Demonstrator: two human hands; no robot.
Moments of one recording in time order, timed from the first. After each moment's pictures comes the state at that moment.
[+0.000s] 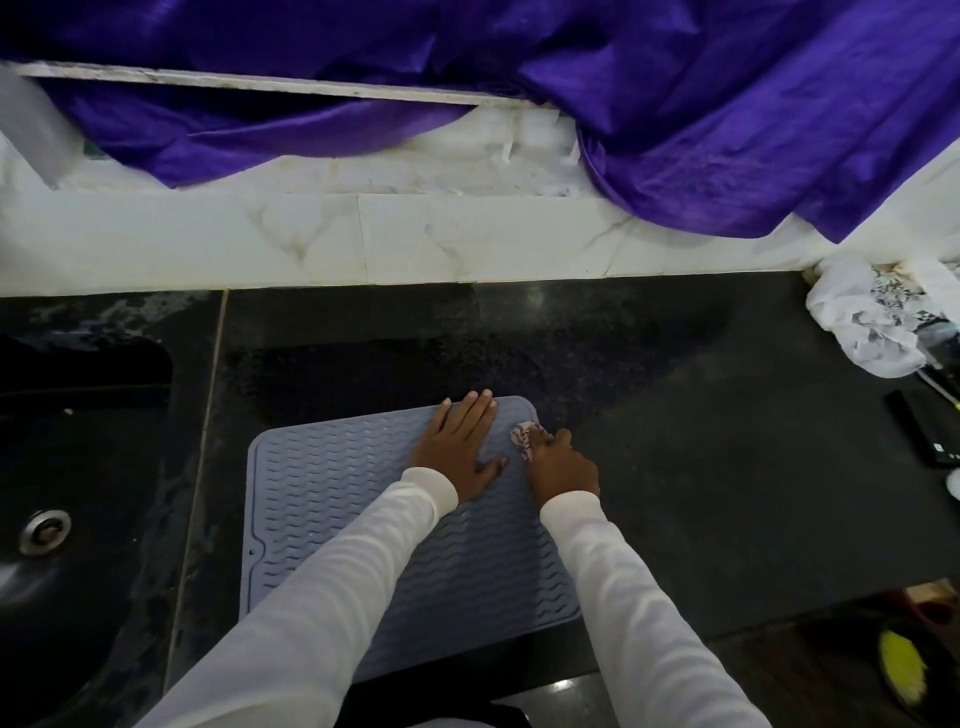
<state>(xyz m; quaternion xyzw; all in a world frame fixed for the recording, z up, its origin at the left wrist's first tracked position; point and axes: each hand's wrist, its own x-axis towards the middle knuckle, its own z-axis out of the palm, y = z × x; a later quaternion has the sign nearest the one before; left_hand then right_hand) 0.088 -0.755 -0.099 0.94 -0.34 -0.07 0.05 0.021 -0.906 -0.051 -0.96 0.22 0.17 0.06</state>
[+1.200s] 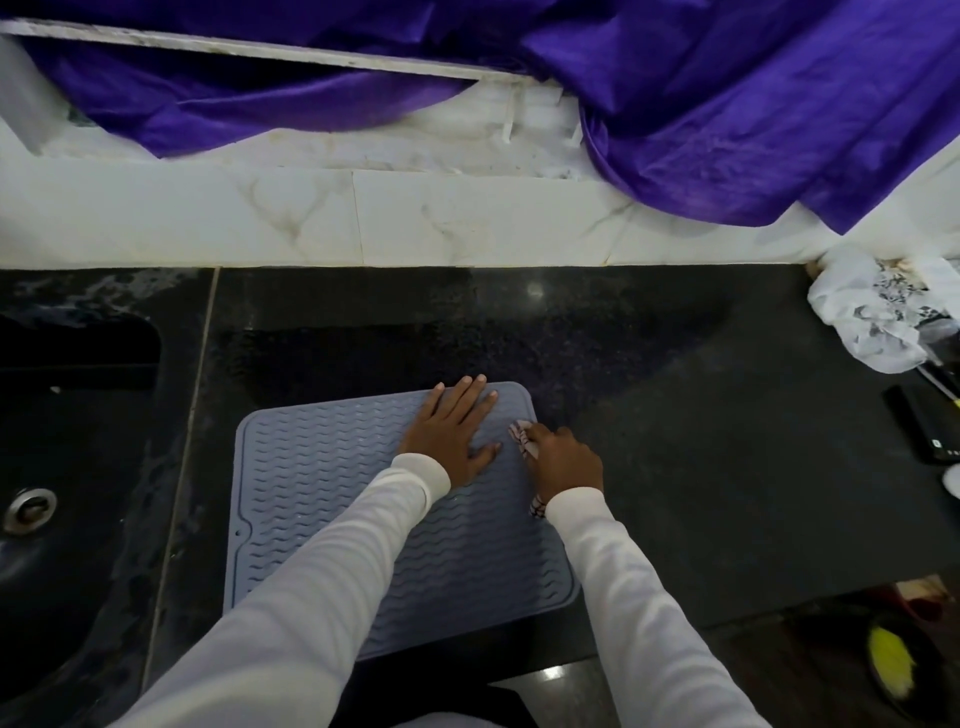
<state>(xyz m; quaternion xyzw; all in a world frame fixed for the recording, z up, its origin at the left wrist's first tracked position) 0.087 -0.754 -0.104 0.94 -0.34 -0.04 0.06 0.004 -0.915 -0.037 -0.97 0.18 0.14 0.09</state>
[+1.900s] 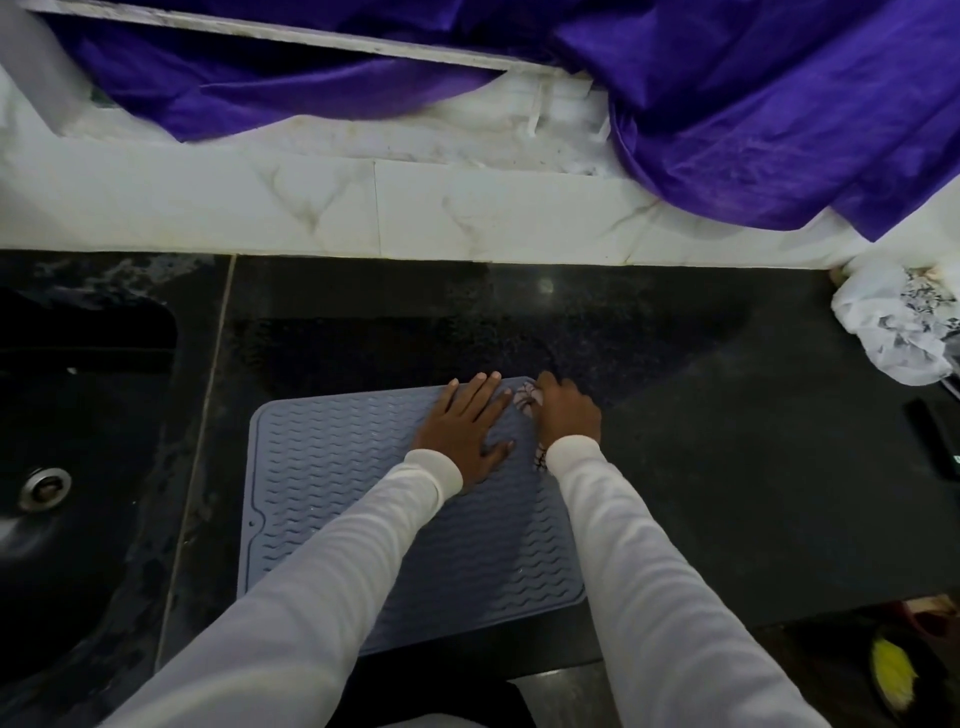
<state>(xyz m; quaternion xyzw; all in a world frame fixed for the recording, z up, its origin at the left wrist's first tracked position) 0.089 -0.754 -0.107 0.94 -0.34 -0.05 0.06 0.069 -0.915 -0.038 -0.98 0.17 0.09 0.06</state>
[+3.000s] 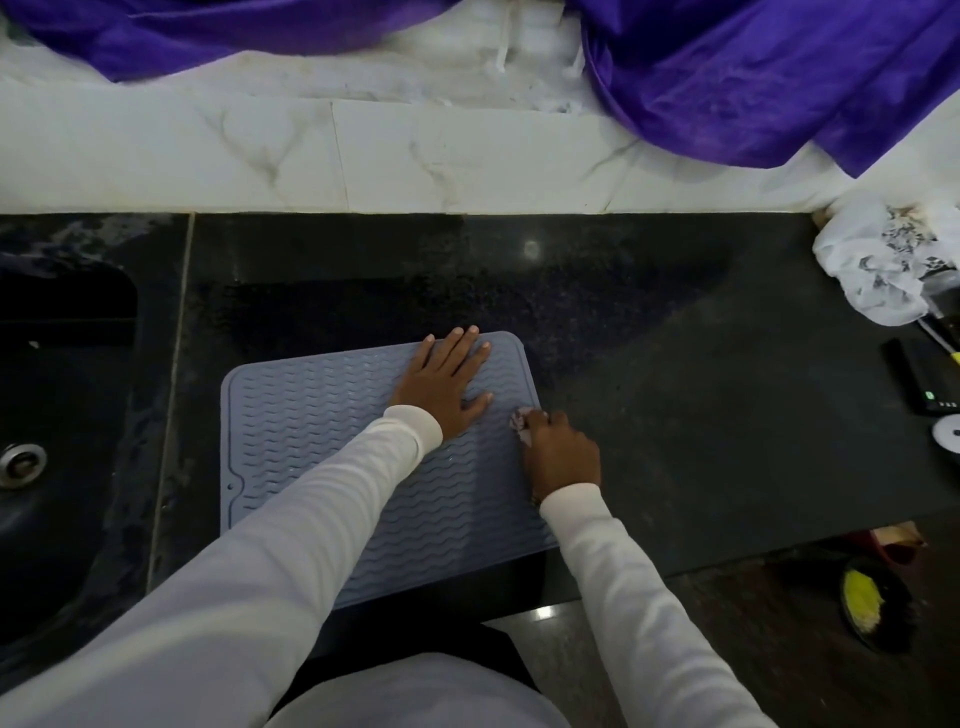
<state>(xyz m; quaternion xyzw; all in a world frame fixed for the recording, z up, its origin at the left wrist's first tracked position) 0.086 -0.754 -0.107 0.94 -0.35 -0.03 0.06 -0.042 -0.894 -0.021 -0.98 0.15 0.14 0.03</state>
